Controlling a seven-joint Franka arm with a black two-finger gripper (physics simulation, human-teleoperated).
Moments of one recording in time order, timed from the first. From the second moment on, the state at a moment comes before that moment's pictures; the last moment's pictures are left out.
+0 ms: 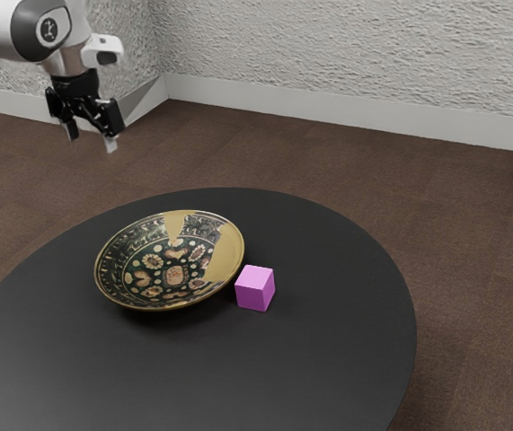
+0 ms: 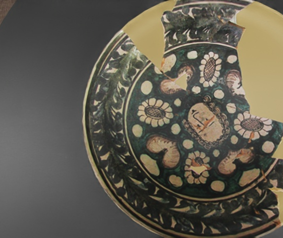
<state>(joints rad) 0.02 0.08 0.16 -1.57 0.09 1.71 0.17</state>
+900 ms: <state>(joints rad) -0.11 0.24 -0.03 -1.72 0.01 2.00 0.94</state>
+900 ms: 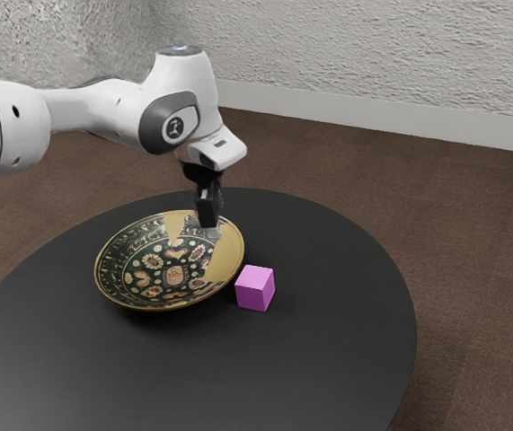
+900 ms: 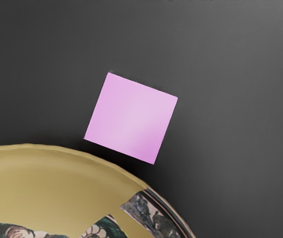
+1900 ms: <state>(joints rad) 0.00 0.53 -0.18 -1.68 0.11 2.20 1.35</state>
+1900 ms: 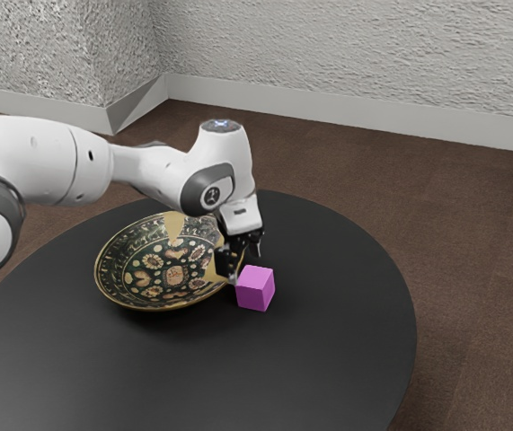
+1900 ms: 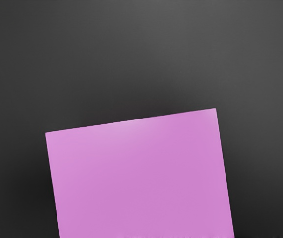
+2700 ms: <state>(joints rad) 0.01 0.57 -0.18 -1.71 0.04 2.29 1.38</state>
